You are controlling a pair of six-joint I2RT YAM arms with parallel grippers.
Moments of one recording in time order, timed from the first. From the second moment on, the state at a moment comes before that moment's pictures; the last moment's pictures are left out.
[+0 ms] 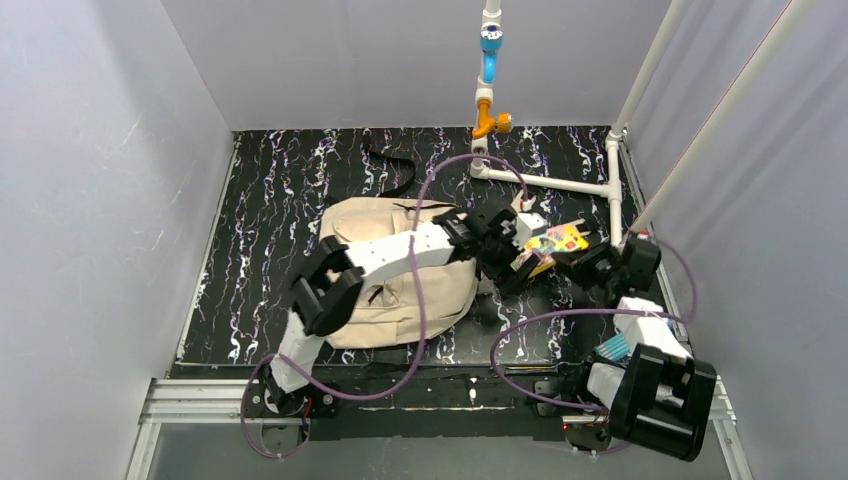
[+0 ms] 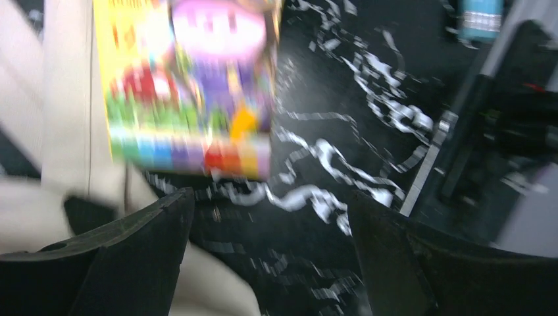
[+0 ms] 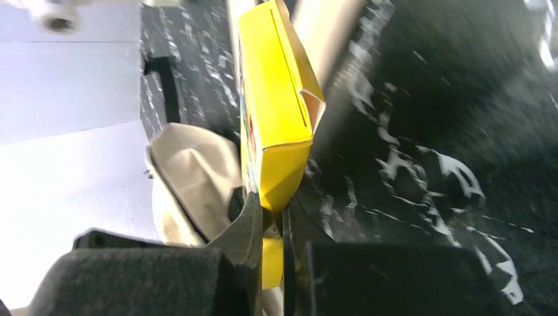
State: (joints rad) left arm -1.00 2.12 1.72 -0.47 0.29 -0.03; right arm -0.27 1.10 0.31 0.15 -0.57 0.97
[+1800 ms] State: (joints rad) left arm -0.51 1.67 1.23 -0.68 0.03 -0.33; right arm 0.55 1.34 1.16 -0.34 -0.41 0.51
